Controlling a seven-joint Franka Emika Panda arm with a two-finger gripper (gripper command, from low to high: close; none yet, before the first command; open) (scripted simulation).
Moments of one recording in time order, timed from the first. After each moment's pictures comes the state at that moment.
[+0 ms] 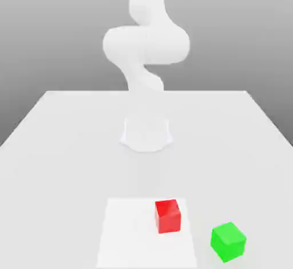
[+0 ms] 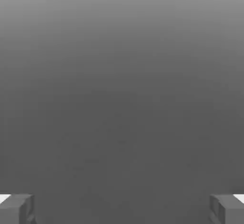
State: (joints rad) arm 0.01 -0.72 0.00 -2.35 0.01 2.35 0.79
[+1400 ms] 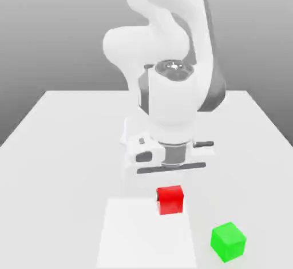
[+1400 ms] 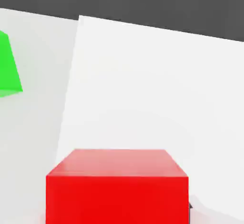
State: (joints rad) arm 0.15 0.05 0.05 -2.68 -0.01 2.73 0.66
